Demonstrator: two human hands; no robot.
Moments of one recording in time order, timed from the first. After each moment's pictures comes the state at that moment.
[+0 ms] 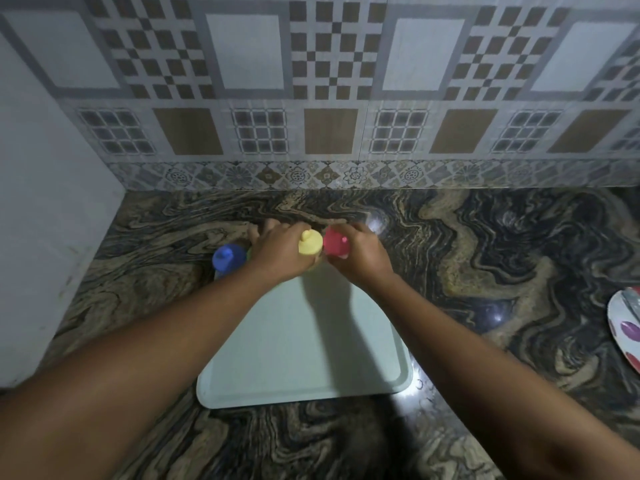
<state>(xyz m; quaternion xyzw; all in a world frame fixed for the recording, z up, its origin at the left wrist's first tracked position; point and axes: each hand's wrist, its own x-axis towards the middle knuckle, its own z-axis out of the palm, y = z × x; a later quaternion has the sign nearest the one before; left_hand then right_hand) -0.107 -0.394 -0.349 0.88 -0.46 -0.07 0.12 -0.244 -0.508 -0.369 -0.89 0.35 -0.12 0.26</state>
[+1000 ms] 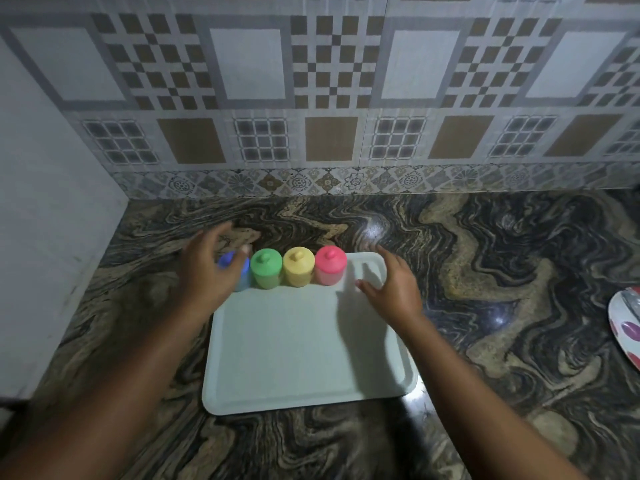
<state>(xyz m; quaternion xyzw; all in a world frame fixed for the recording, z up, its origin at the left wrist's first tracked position) -0.060 -0.291 -0.346 0.83 -0.34 0.01 0.44 -0.308 -0.497 -0.392 -0.83 0.44 -0.18 0.29</state>
